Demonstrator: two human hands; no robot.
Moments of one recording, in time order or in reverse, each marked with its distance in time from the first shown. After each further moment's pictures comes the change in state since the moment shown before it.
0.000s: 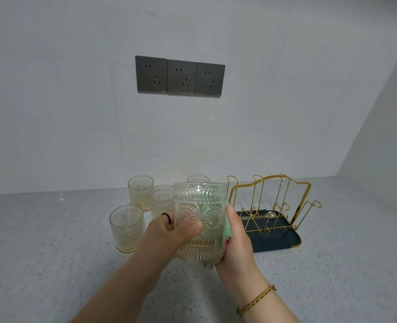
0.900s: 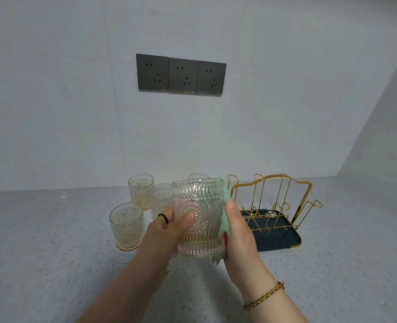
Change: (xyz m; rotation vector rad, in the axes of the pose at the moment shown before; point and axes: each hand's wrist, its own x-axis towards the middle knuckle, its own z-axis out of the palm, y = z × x) left_hand 0.000 -0.002 0.008 -0.247 0.030 -0.033; right_hand 0.007 -0.002 -0.007 -0.402 0.047 -0.117
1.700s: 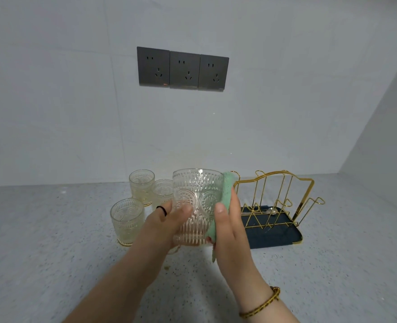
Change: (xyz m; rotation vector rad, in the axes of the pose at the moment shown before) left_hand 0.007 -0.003 -0.014 0.031 -0.101 0.040; right_hand -0.008 0.000 0.015 -0.069 -0.067 -0.233
